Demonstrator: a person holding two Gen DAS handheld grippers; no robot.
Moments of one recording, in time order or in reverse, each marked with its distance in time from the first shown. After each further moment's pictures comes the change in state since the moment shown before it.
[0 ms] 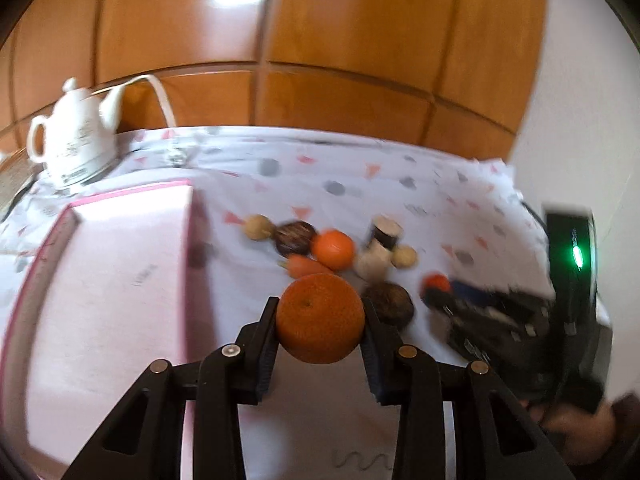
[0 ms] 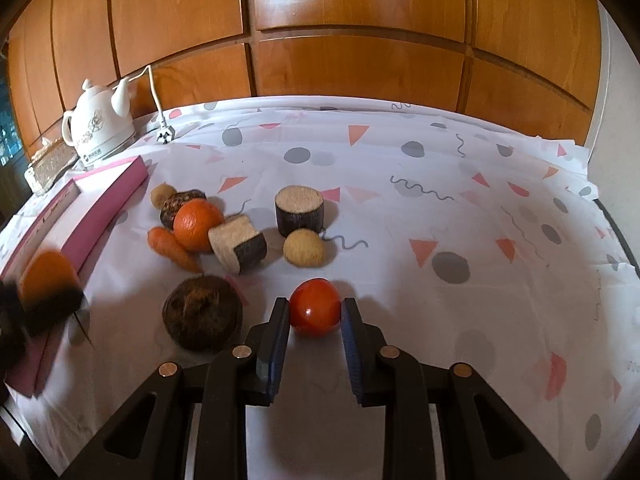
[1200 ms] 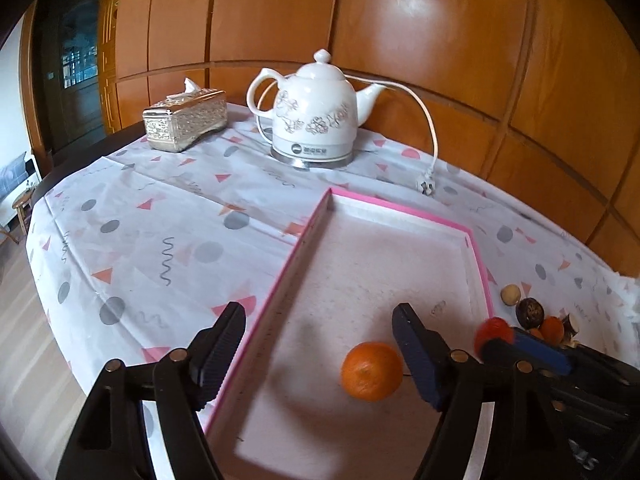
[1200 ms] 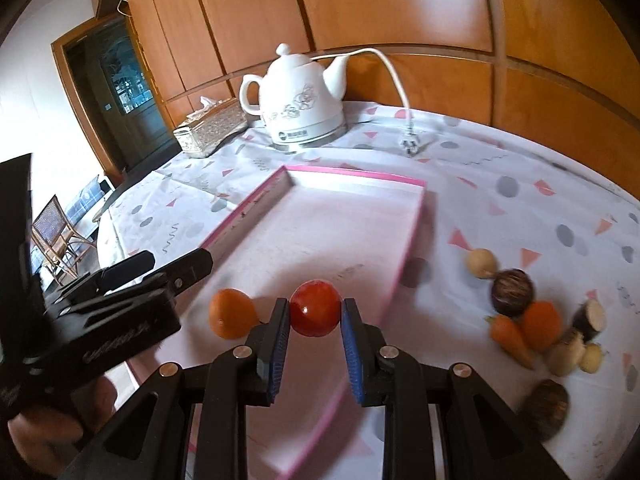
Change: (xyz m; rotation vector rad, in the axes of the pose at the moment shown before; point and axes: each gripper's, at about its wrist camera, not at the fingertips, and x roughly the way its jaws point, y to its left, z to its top) left arm -0.067 0.169 -0.010 -0.363 -0.063 0.461; right arm -0.014 0.204 0.051 -0.243 0.061 0.483
